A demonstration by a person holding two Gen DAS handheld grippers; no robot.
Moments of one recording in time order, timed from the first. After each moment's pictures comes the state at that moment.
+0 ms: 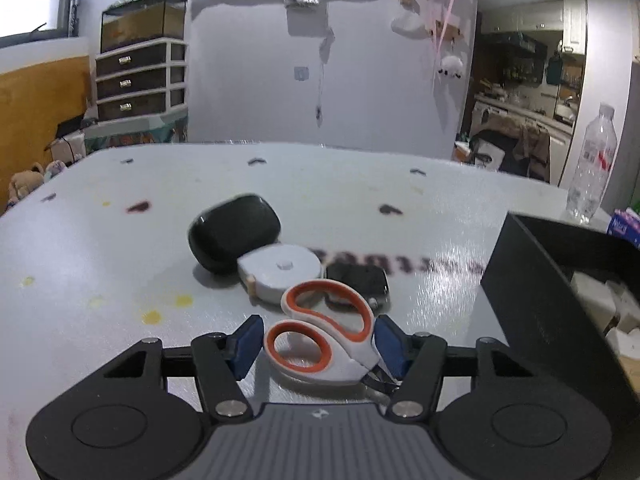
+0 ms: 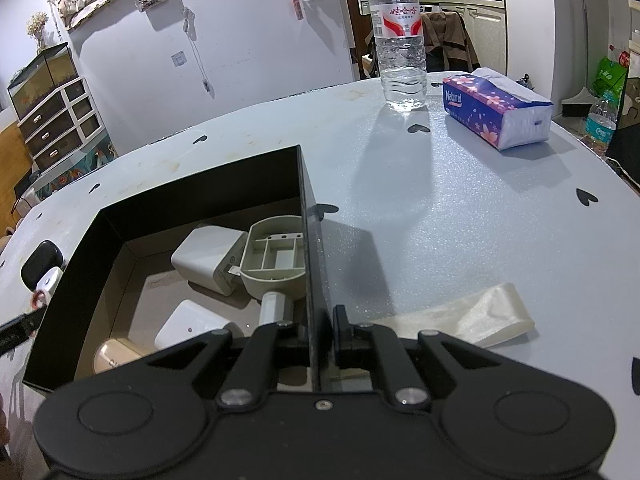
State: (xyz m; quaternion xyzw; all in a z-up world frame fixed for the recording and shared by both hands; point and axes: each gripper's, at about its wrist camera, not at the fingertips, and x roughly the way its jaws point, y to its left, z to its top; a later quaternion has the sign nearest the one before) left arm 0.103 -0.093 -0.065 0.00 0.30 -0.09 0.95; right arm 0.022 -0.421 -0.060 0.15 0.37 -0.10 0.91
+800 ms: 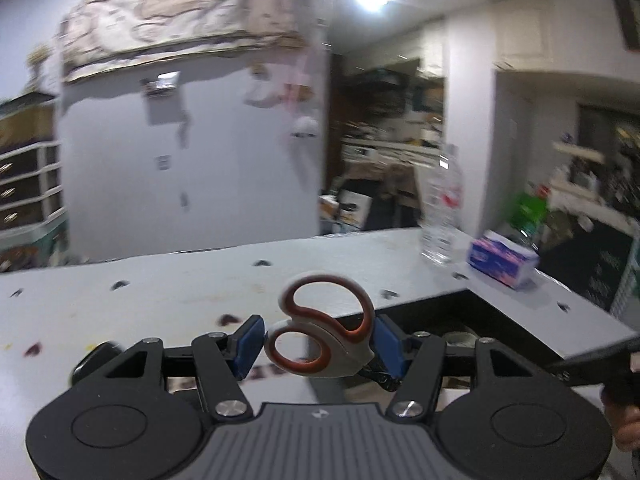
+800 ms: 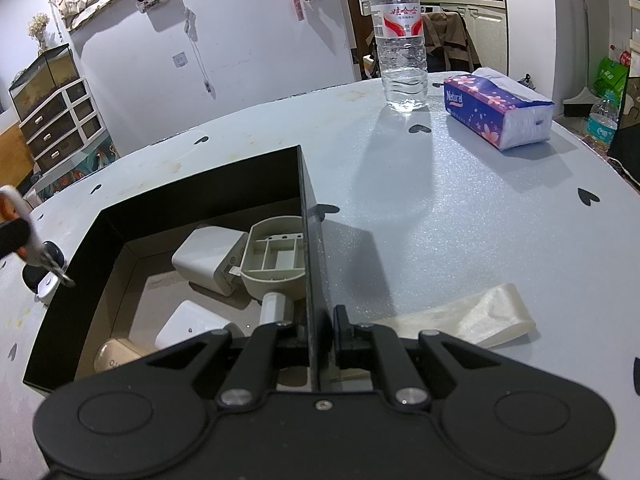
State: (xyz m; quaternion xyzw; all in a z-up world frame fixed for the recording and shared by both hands) left arm 0.071 -0.170 0.004 0.06 0.19 -0.29 0.94; right arm 0.022 -0.420 -0.060 0.16 0.36 -0.10 0.91
